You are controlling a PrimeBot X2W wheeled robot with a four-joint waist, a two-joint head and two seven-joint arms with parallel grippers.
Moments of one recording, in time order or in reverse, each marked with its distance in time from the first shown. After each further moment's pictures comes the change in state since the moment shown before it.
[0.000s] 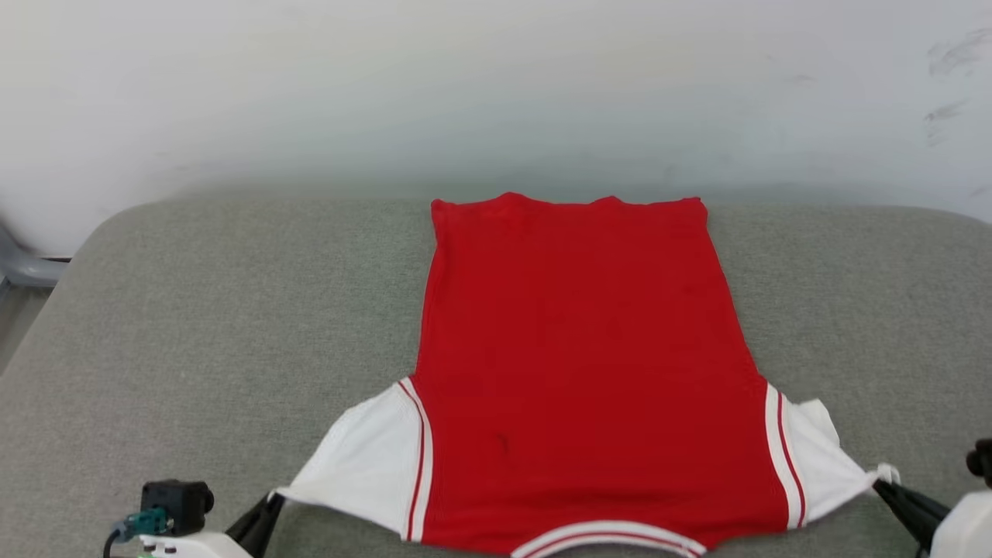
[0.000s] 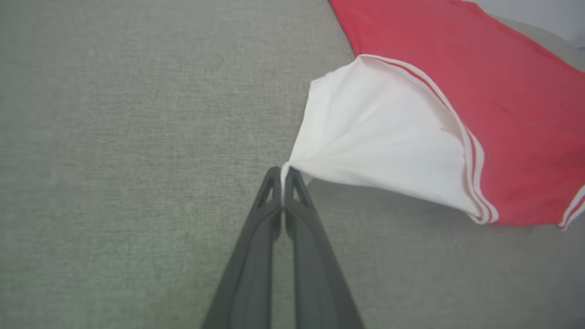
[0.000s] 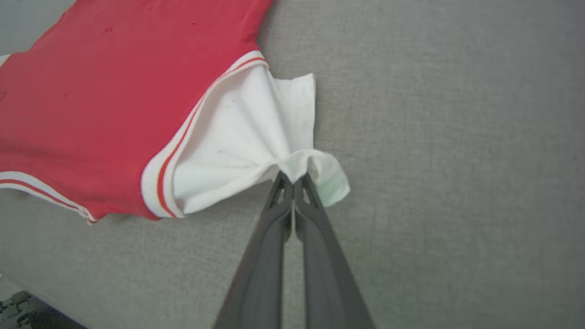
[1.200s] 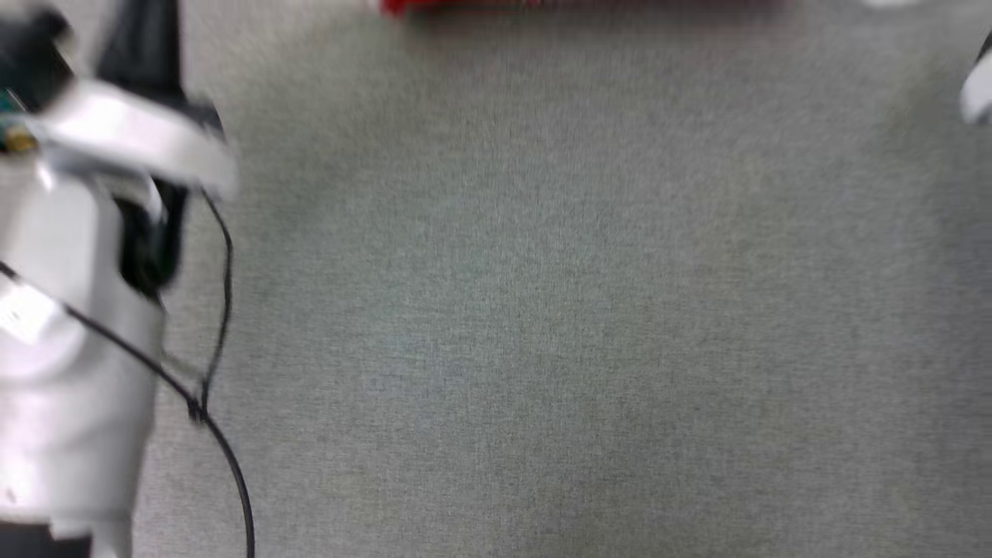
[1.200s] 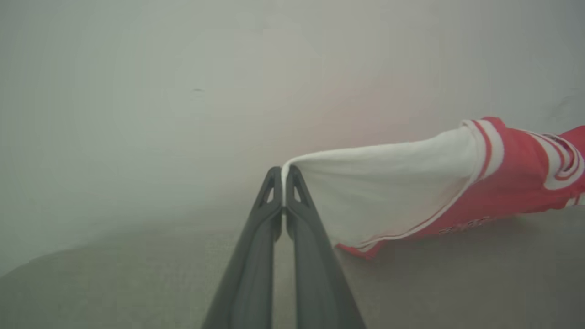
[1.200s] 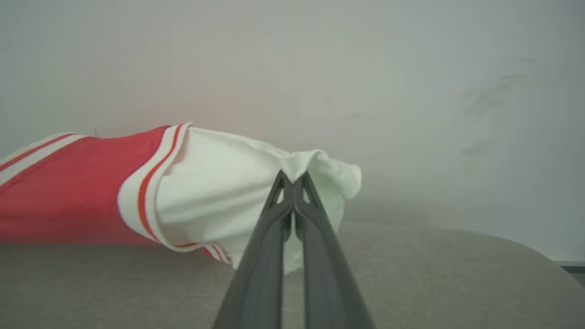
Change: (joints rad) left arm -0.845 -0.064 0.101 0.062 0.164 -0.001 -0.225; right arm -0.985 0.326 -0.396 0.465 -0.588 0.000 -0.280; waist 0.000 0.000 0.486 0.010
